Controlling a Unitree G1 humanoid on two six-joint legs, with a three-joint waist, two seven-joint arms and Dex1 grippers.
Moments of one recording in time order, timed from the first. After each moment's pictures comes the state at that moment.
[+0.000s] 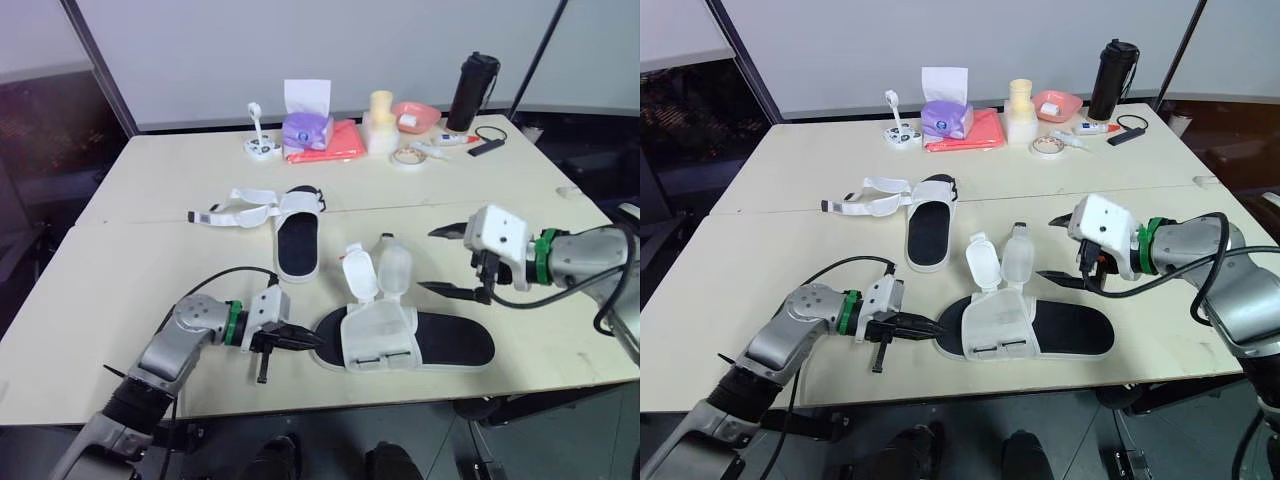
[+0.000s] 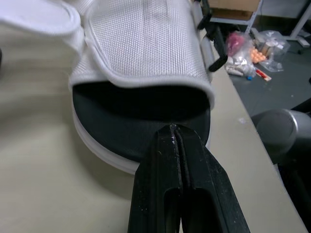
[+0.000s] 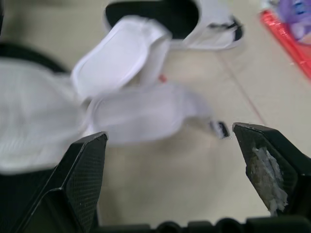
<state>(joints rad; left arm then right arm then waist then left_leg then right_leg) -0.40 0.51 -0.30 0.06 -0.28 0.13 -1.27 -0.47 -1.08 0.01 -0.32 0.40 0.54 0.93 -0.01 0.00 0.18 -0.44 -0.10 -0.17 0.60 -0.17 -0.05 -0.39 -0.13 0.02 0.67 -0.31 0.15</state>
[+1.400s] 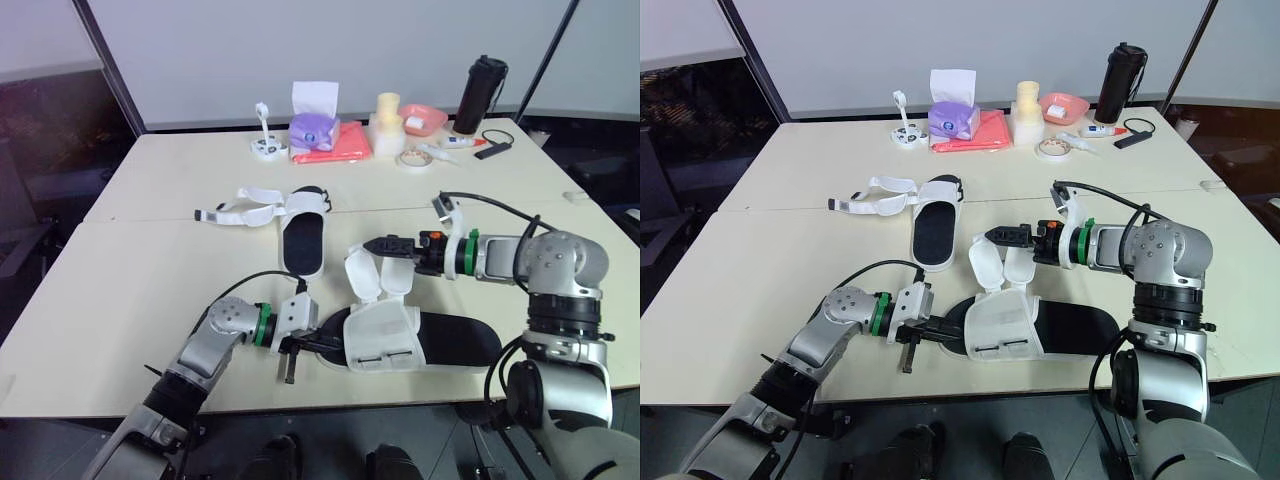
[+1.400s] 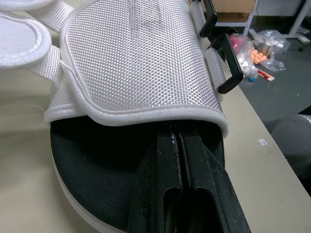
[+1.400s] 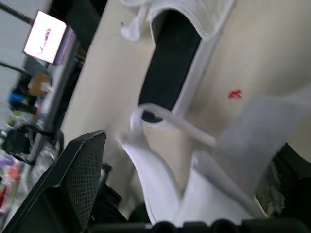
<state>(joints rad) -0.44 0.39 -0.37 0.16 -0.19 0.03 -1.24 -0.84 -0.44 -0.33 0.21 0.75 1.49 0.53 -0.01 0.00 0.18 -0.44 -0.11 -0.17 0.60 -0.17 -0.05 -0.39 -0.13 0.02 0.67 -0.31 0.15</state>
